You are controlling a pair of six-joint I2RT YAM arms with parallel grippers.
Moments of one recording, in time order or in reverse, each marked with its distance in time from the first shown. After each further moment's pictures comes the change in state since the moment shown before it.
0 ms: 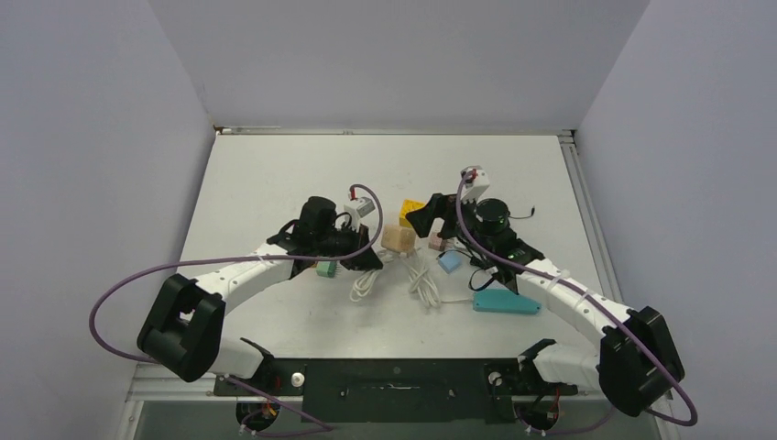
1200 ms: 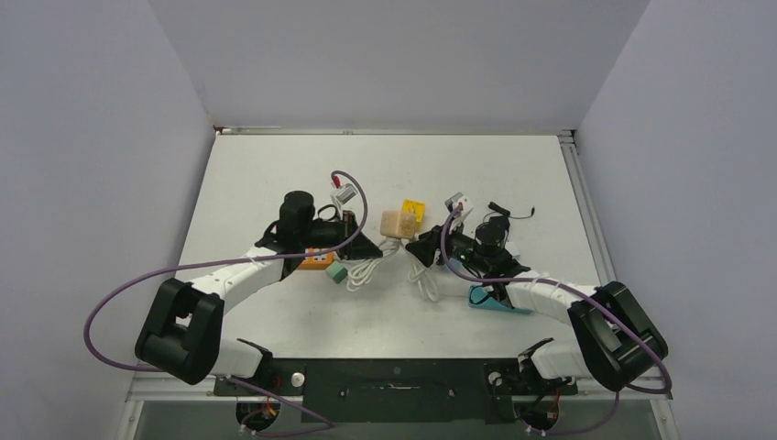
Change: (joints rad) left arm 0.138 -0.022 -0.080 0.357 0.320 -0.256; right arm -0.071 0.128 -0.251 0.445 -0.369 -0.162
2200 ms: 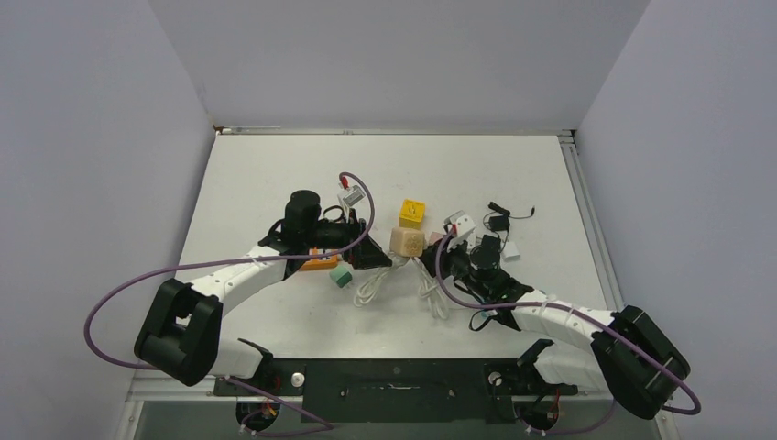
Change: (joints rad) left arm -0.046 -0.003 0.029 -0.052 -0.002 0.071; right arm 0.149 -0.163 -0.105 -0.098 0.373 -0.108
